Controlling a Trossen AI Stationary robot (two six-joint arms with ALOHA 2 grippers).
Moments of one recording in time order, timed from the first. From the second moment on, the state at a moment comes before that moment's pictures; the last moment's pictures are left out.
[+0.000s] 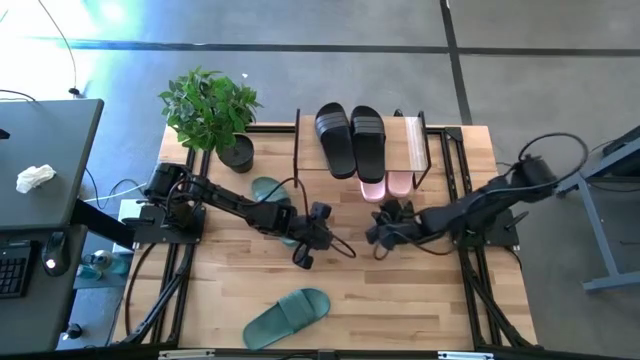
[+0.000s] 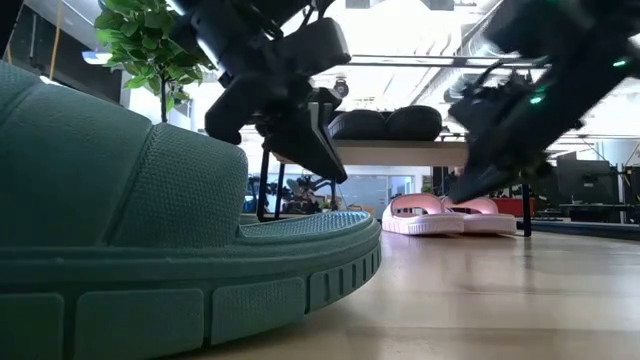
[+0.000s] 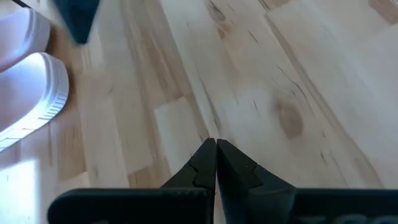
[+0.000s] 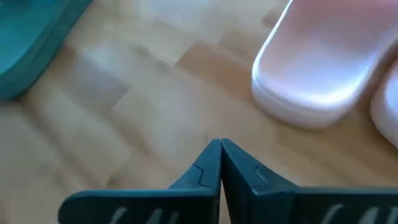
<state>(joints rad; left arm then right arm) -0.05 1.83 1.12 -0.16 -0.14 0.34 0.29 1.46 0.57 -0.13 0.68 1.06</state>
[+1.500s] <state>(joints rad) -0.05 1.83 1.12 -0.24 -0.14 0.31 0.00 1.77 0.80 -0.17 0.75 1.02</state>
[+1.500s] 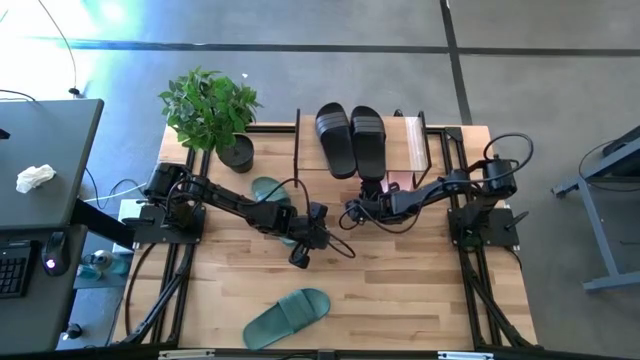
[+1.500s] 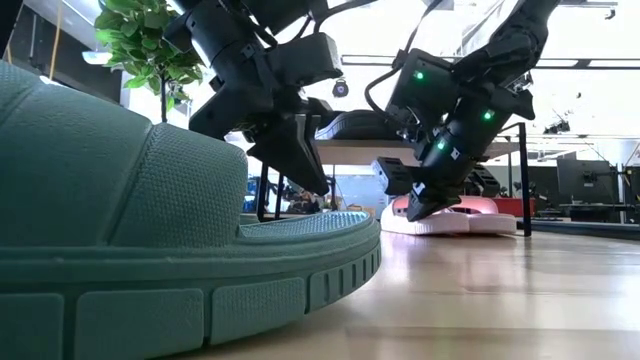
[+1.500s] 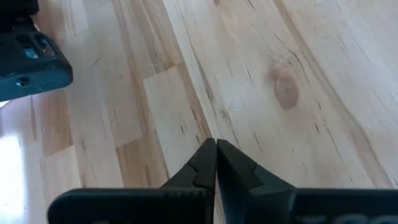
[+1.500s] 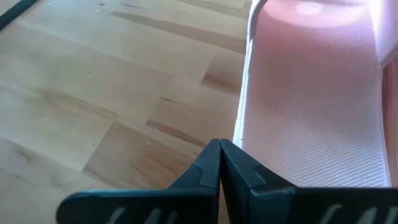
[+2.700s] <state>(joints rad) -0.17 1.71 1.12 -0.48 0.28 0.33 0.25 1.52 0.80 -0.16 0.43 0.75</state>
